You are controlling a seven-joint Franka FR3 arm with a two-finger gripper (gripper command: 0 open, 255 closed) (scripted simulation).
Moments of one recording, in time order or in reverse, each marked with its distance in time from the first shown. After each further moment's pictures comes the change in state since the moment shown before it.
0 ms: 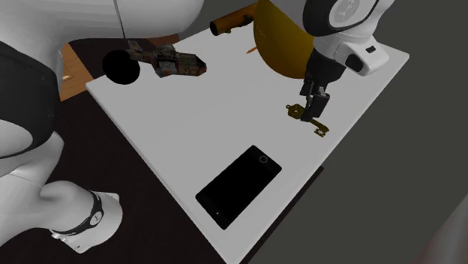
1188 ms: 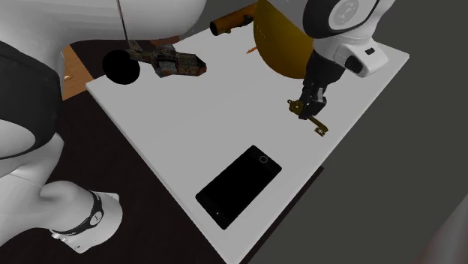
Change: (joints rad) arm 0.001 0.005 0.000 -0.001 -0.001 0.005 0.000
